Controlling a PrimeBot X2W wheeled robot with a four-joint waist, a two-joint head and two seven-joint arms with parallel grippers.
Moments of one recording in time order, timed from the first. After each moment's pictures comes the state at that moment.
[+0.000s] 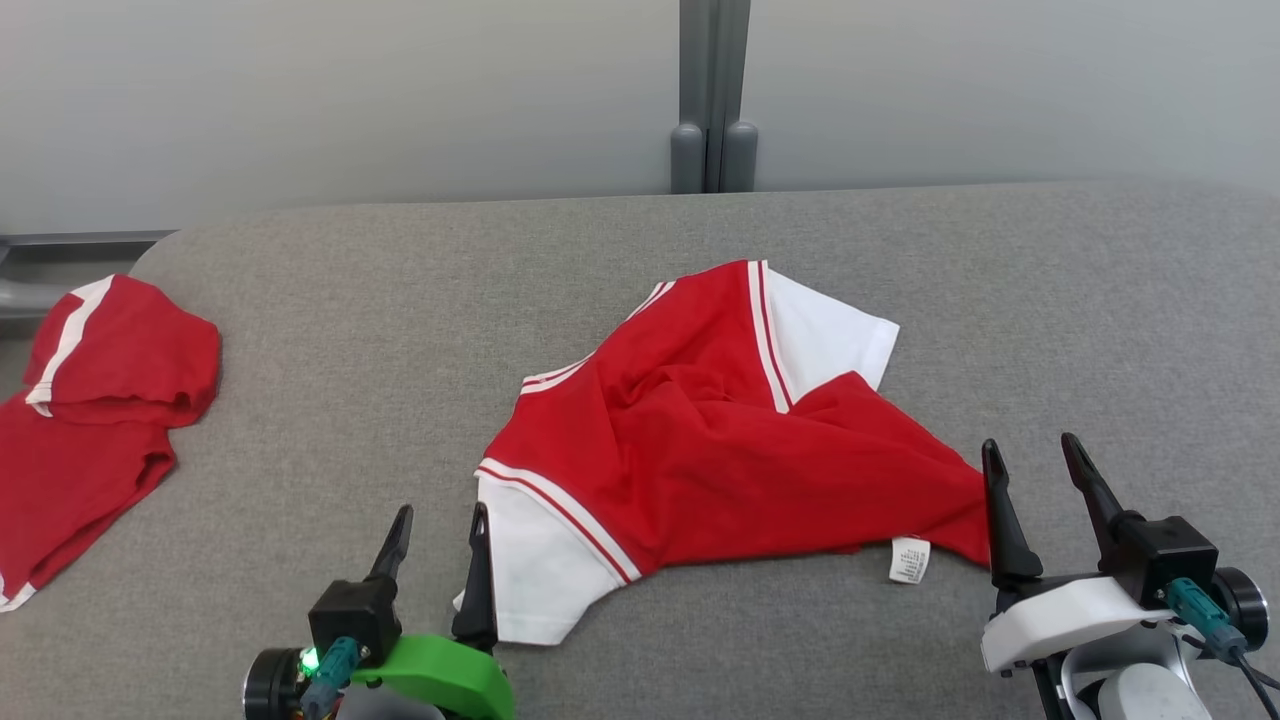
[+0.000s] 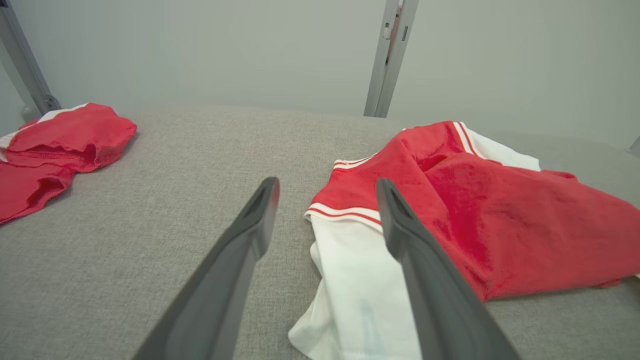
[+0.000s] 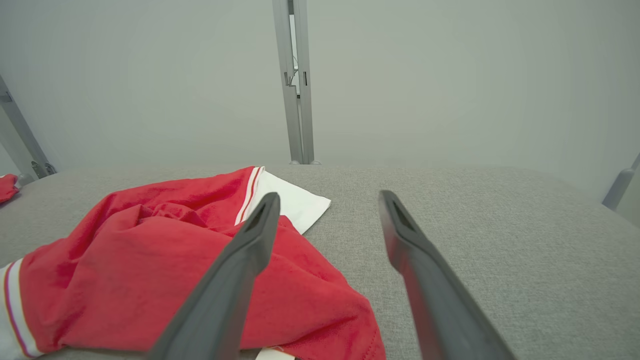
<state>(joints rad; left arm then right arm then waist) -0.07 0.05 -0.27 0.34 -0.29 0.06 -0.26 -0.02 -0.05 -0.05 0.20 0.07 0.13 -0.26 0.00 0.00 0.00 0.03</state>
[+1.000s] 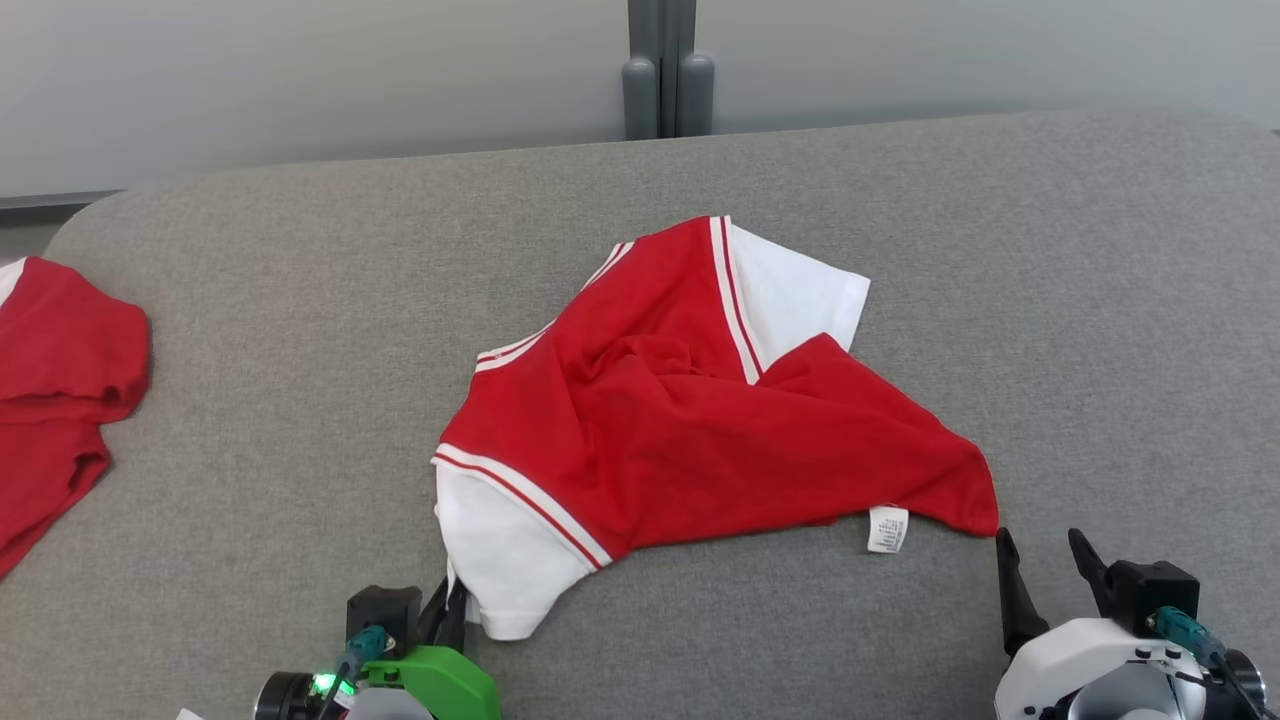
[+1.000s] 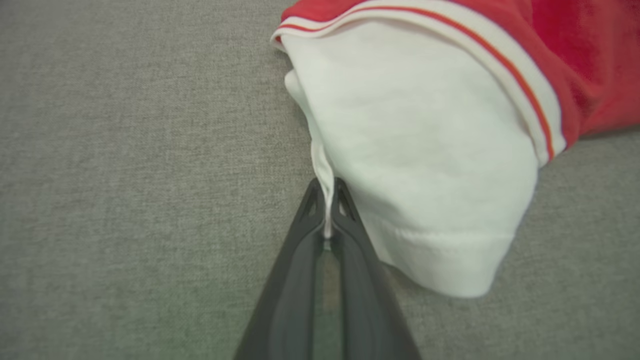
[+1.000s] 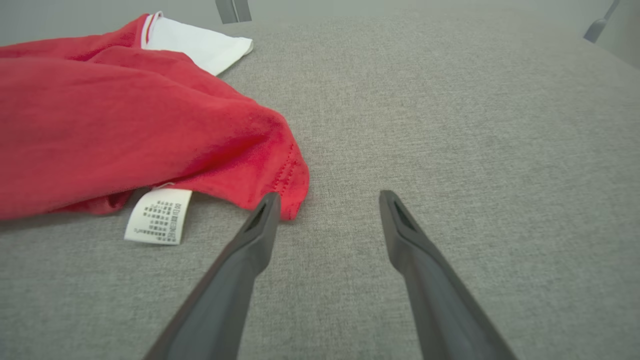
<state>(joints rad) -0.18 0.08 -0.33 0.69 -0.30 0.01 -0.17 -0.03 -0.05 -0.11 0.43 0.09 0.13 -0.21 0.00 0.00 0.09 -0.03</state>
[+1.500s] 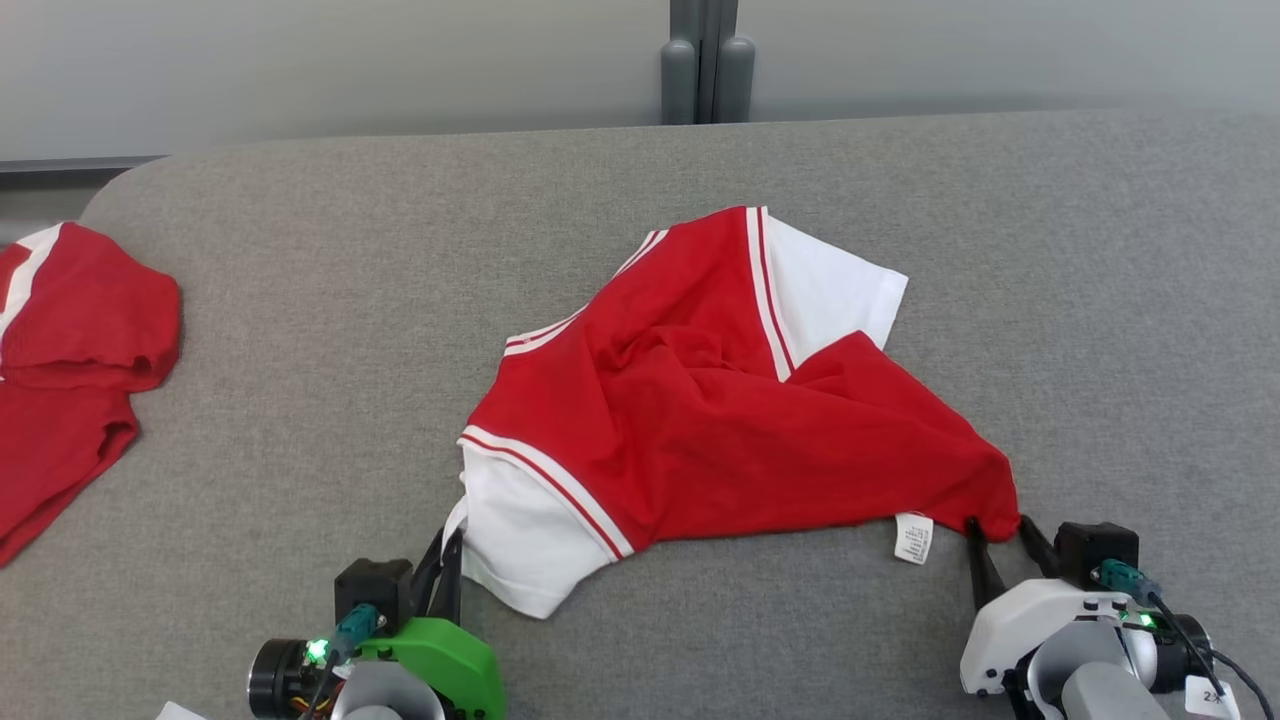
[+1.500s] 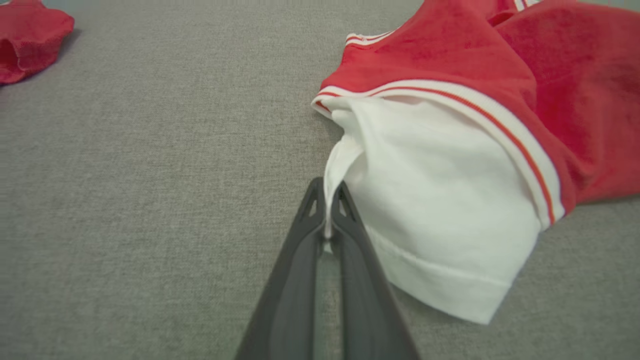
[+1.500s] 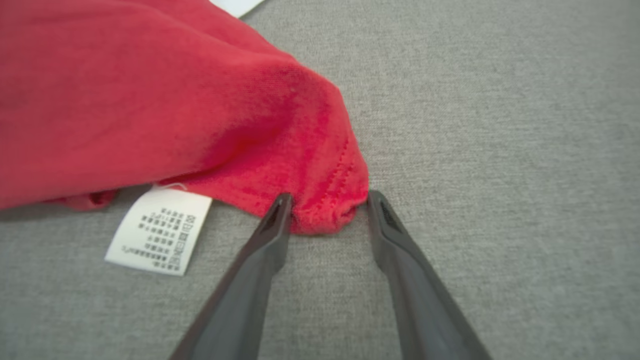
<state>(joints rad) -0.19 0.08 -0.33 0.60 -0.31 0.03 -0.21 -0.20 -0.05 -0.07 0.70 0.08 0.13 -0.19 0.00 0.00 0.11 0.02</state>
